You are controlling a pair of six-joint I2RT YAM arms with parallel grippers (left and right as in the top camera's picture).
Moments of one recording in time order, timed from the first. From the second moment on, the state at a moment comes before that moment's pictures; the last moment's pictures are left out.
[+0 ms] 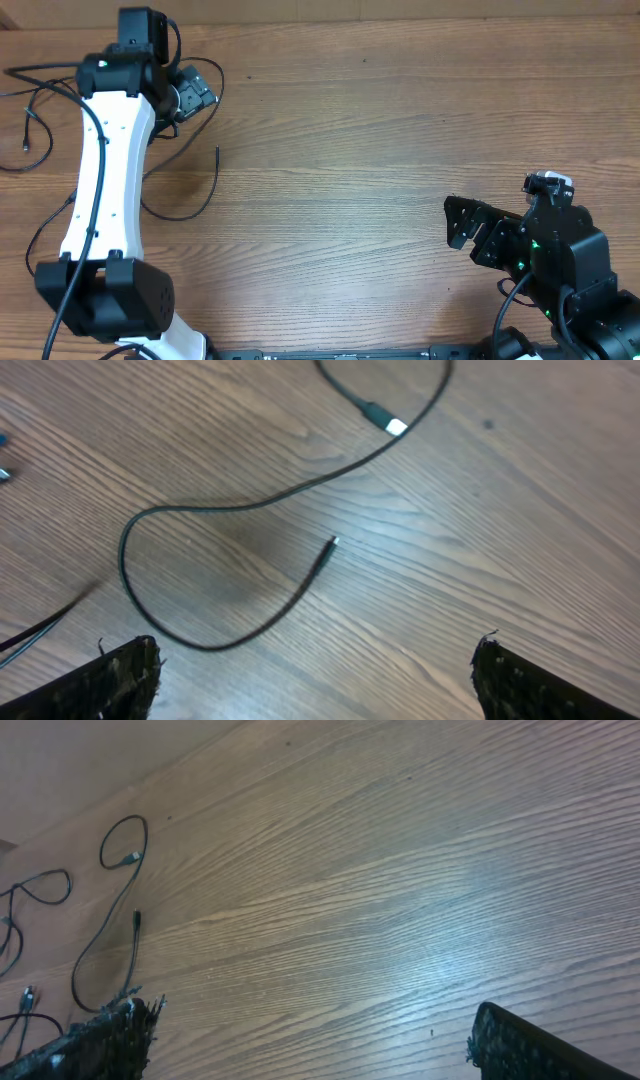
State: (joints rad) left arm 0.02 1.79 1.83 -1.23 -0.10 -0.60; right arm 0.41 0.74 1.13 -1.13 0.12 0.67
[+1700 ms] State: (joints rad) left arm 0.01 0.94 1.53 -1.55 0.13 -0.52; right arm 0.41 0.74 1.13 -1.13 0.12 0.67
